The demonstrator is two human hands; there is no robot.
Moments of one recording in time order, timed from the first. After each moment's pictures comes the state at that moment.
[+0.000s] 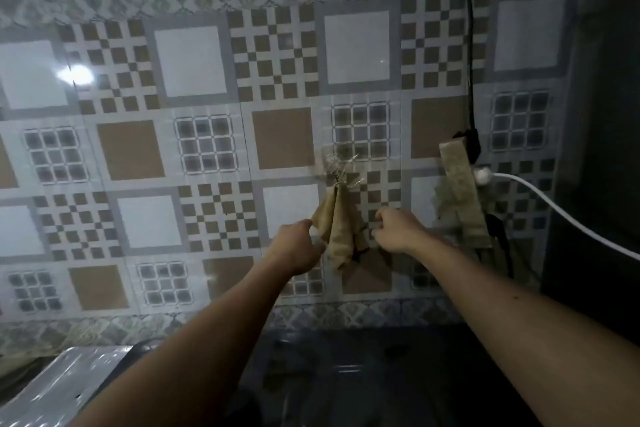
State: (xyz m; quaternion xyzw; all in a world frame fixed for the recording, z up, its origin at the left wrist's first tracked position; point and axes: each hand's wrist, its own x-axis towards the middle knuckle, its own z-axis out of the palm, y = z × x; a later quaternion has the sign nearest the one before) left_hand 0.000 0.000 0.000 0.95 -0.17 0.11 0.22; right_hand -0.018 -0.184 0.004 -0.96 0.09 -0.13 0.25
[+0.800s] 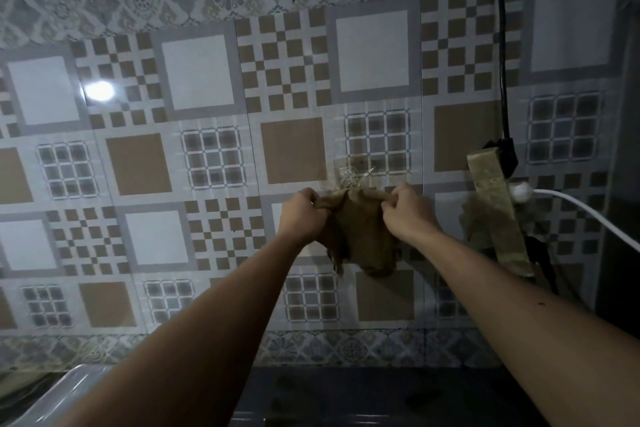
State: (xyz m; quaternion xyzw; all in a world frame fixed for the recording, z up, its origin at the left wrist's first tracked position) left_hand 0.054 -0.017 0.045 0.87 -0.15 0.16 0.44; right_hand 0.028 -0.188 0.031 -0.88 0.11 -0.27 0.37
